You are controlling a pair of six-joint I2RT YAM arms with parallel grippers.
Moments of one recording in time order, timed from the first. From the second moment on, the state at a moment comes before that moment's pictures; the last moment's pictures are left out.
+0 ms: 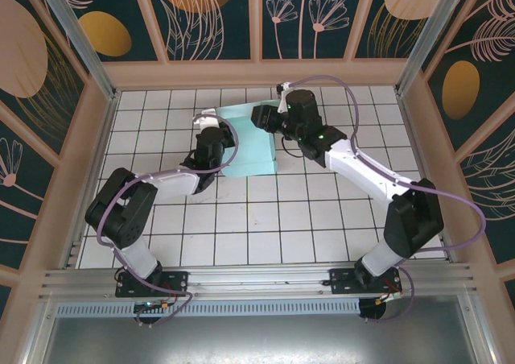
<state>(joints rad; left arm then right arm) -0.56 1.72 0.87 0.61 -0.48 -0.41 0.62 1.58 1.29 -0.09 -0.13 0.61</state>
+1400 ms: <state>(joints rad) -0.56 1.72 0.88 0.62 -0.53 -0.39 0.56 1.64 1.38 -0.12 -0.20 0.64</state>
